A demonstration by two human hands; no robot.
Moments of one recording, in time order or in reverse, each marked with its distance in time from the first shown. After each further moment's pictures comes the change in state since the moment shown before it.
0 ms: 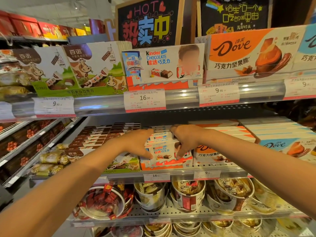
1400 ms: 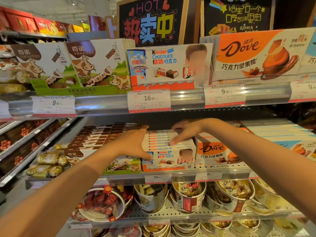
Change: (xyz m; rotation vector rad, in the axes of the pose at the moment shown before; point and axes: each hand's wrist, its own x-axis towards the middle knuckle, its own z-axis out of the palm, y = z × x) left_hand -0.010 -0.011 0.004 0.034 0.111 -0.095; right_hand 0.023 0.018 -0.018 0.432 -0.290 0.105
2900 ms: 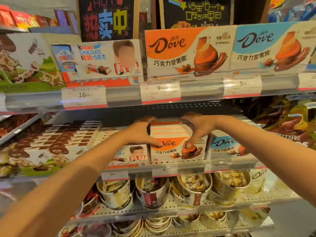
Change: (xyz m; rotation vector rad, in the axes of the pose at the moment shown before) left_hand 0.077 0.133 0.020 -0.391 0.019 0.024; right_hand -0.092 0.150 -0.017 -0.021 0.128 0.050
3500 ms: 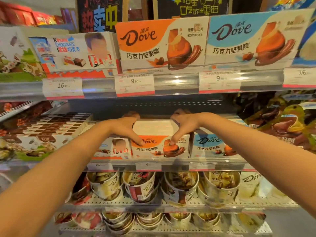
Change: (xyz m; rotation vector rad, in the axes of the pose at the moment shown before) left_hand -0.001 0.010 -0.003 0.014 -0.160 -0.183; right_hand 0.009 0.017 0.002 -0.152 0.001 -0.090
